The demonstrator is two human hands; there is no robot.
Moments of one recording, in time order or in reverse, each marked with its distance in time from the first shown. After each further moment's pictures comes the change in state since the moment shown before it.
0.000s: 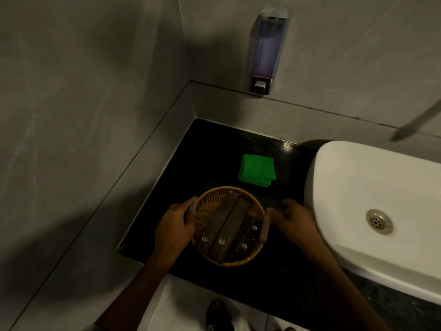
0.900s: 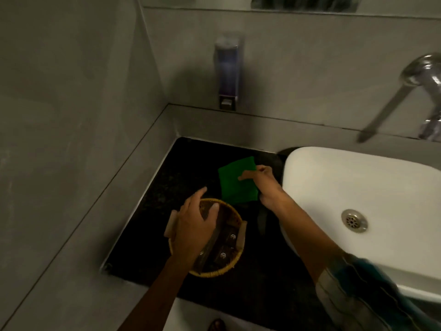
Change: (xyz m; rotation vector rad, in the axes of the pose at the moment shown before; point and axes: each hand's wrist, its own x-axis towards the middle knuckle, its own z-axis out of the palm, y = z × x) left_hand -0.018 0.126 0.016 -0.179 0.017 0.050; right_hand 0.070 -0.044 -0.042 1.066 -0.159 0.097
